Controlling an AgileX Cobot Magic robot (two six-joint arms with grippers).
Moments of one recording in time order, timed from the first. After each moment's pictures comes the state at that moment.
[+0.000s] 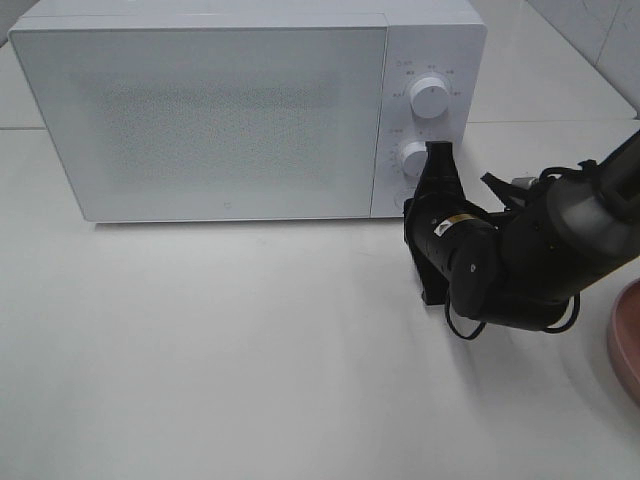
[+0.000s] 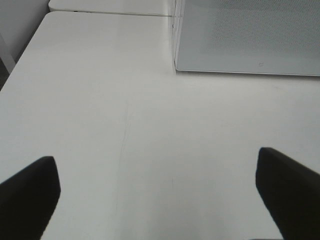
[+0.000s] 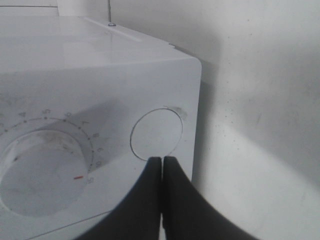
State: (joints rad) left arm 0.07 -0.01 -0.52 -0.11 1.08 0.04; right arm 0.59 2.05 -0.74 0.68 -0.92 1.37
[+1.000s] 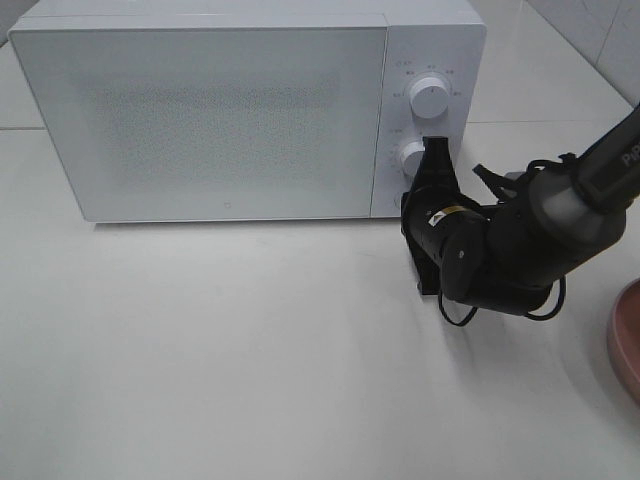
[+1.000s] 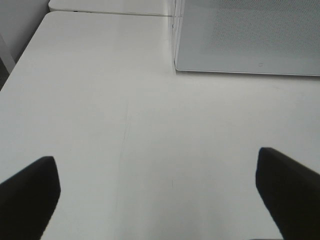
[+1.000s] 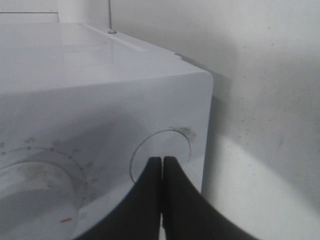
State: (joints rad) left arm 0.07 -0.01 -0.52 -0.11 1.08 0.04; right arm 0.55 2.11 -0.81 0.67 -0.90 1.36
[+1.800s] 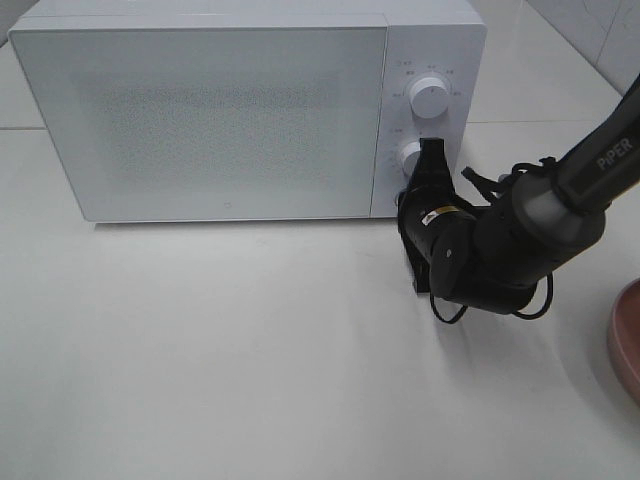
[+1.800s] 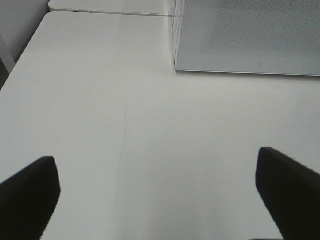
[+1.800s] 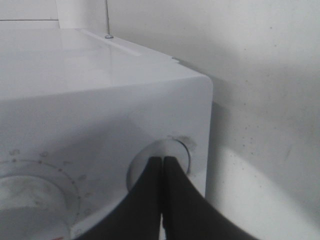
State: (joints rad) left arm 0.07 -0.01 -0.52 -0.11 1.08 0.04; right arm 0.55 2.14 -0.85 0.71 -0.92 1.35
